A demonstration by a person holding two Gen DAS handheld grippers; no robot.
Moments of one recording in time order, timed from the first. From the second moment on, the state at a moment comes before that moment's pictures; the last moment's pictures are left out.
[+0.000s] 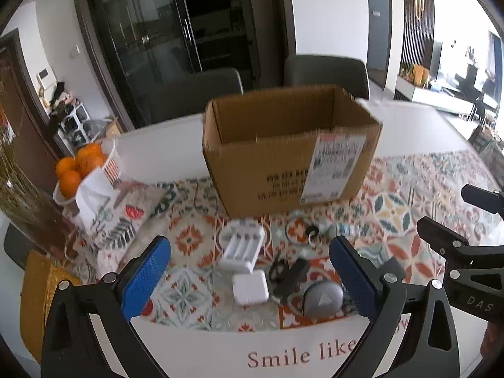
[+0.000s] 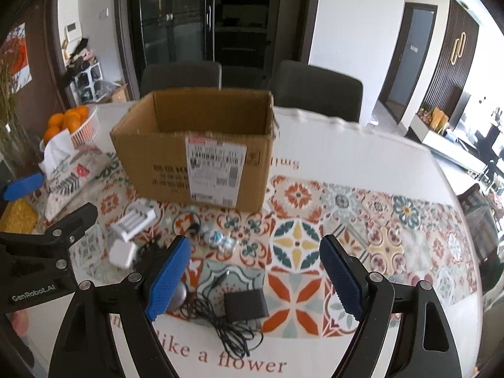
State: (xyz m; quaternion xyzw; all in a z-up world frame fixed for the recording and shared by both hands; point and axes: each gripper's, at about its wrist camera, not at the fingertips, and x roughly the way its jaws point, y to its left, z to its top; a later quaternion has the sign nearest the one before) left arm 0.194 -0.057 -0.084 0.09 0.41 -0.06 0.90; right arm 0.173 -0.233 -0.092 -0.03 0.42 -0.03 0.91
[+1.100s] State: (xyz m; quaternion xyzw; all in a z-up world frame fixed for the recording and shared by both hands) left arm 0.189 -0.062 -0.196 0.07 0.57 -0.05 0.82; right arm 0.184 -0.240 -0.216 -0.02 0.55 0.02 0.84
